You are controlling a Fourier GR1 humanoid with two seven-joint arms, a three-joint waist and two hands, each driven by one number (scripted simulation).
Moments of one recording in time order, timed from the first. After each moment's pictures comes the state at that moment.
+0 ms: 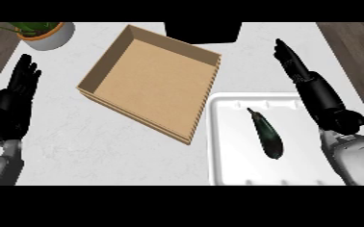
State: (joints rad) left arm -0.14 0.54 -0.05 -1.46 0.27 0.30 -0.01; right arm -0.31 -0.51 0.26 -1.57 -0.16 -0.06 -0.08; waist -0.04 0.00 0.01
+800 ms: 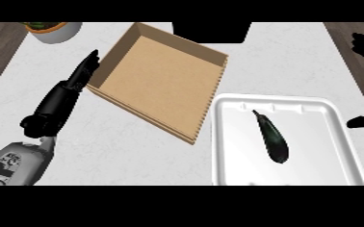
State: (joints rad) left arm -0.25 0.52 -0.26 -1.52 0.15 0.07 -0.09; right arm -0.33 -0.85 0.03 -1.21 -0.17 0.34 -0.29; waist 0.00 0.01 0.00
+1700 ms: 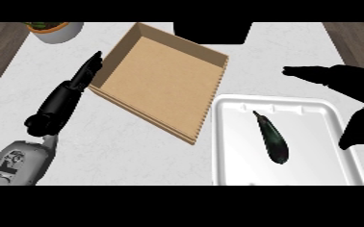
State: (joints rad) left arm -0.25 0.49 -0.23 -1.48 0.12 0.01 -0.12; right arm -0.48 -0.91 0.36 -1.44 0.24 0.62 -0.12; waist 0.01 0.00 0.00
